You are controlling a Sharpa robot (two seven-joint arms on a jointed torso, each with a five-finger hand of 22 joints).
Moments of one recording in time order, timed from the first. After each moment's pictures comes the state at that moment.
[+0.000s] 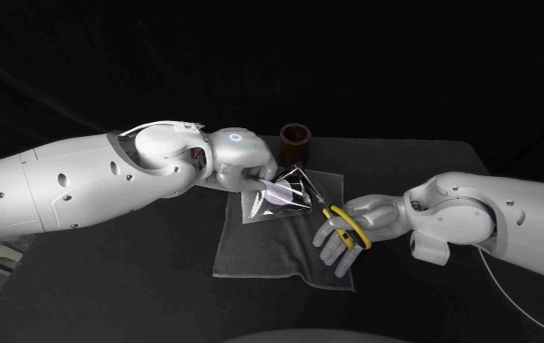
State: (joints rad) left arm 1.42 -0.76 -0.22 1.54 -1.71 -0.14 0.29; left_hand 1.47 -0.15 0.58 0.10 0.04 0.99 0.10 0.53 0.26 0.97 0.08 0.66 0.17 0.85 0.04 0.92 0.42 0.16 0.62 0.14 1.07 0.60; right arm 1.25 -0.97 -0.23 1.59 -0.23 0.50 -0.20; right_hand 1.10 -0.13 -0.15 0.30 0.05 0.52 0.16 0.28 0.56 0.83 0.23 0.08 0.07 0.66 0.21 0.07 0.22 0.07 0.73 0.29 0.07 0.07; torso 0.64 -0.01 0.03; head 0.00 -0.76
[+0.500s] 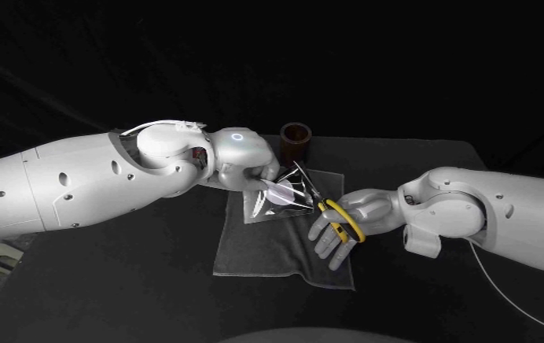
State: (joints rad) left arm 1.42 -0.76 -0.22 1.55 -1.71 -0.14 0.29; left_hand 1.47 -0.15 0.58 0.10 0.04 0.99 0.10 0.52 0.26 0.97 0.08 0.66 0.17 0.85 0.04 0.92 0.42 0.16 0.62 0.14 1.07 0.60; right arm 1.25 -0.94 -0.23 1.56 -0.22 0.51 -0.19; right_hand 1.10 -0.10 -0.14 0.30 0.05 0.52 0.16 0.30 0.56 0.84 0.23 0.08 0.07 0.67 0.22 0.08 0.22 0.07 0.73 0.29 0.07 0.07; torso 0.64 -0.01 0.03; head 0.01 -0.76
